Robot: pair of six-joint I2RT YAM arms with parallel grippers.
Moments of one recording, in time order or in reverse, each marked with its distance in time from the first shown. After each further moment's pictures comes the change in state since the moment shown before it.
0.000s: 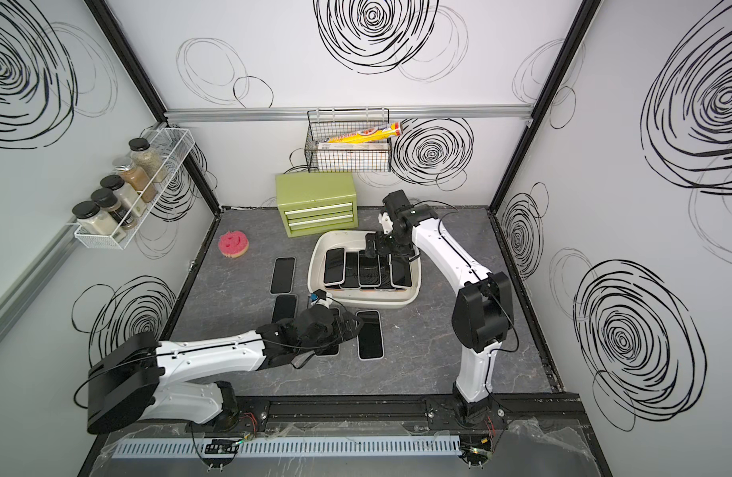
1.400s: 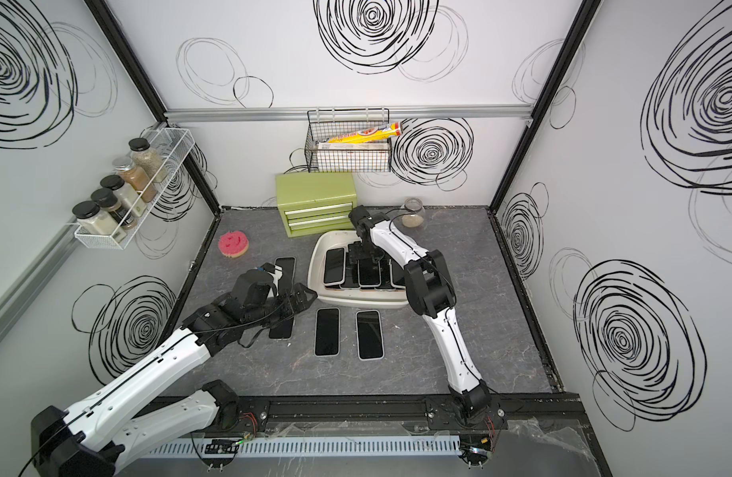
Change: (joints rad) left arm 0.429 -0.298 0.126 -0.476 0.221 0.236; right arm 0.077 0.531 0.407 -0.023 0.274 0.059
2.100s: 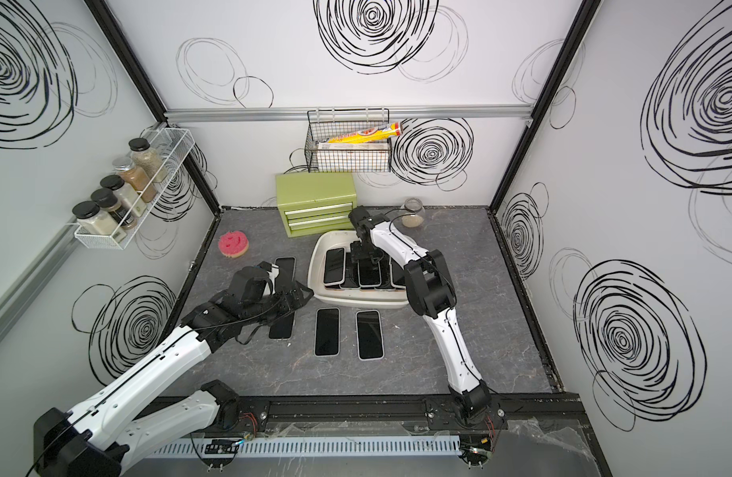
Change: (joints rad) left arm 0.068 0.011 -0.005 0.008 0.049 0.037; right arm 0.000 -0.014 -0.043 0.049 -0.006 0.024
